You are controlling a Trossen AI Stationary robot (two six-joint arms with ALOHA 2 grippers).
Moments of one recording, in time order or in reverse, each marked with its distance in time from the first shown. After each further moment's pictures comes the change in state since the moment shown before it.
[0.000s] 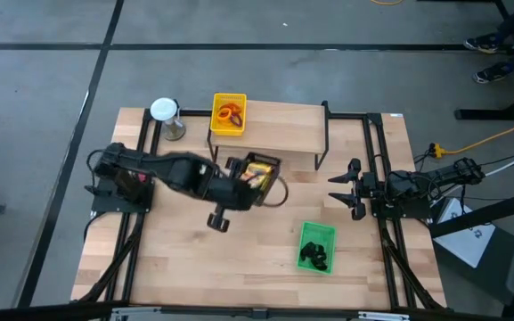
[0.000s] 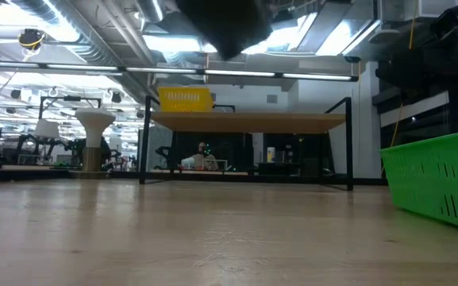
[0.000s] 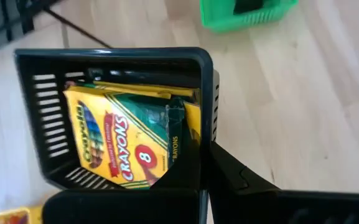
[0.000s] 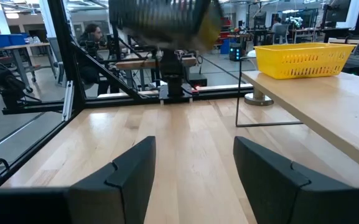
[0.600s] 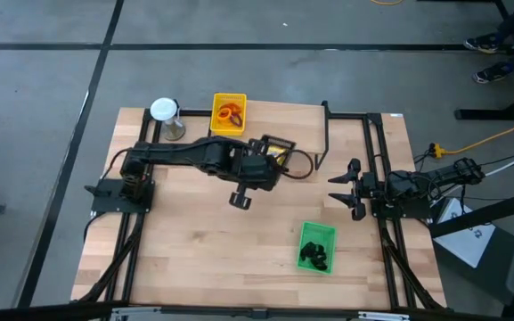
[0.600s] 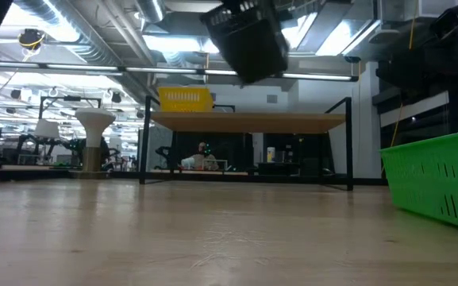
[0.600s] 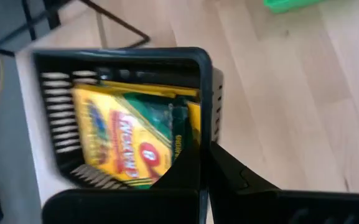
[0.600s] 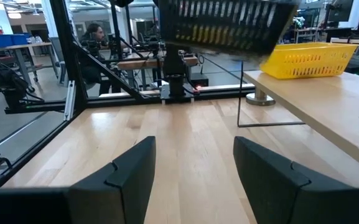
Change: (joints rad) left arm 0.166 0.195 0.215 -0.053 -0.023 0.183; right arm 0.000 0.000 0.000 0.000 -0.007 0.000
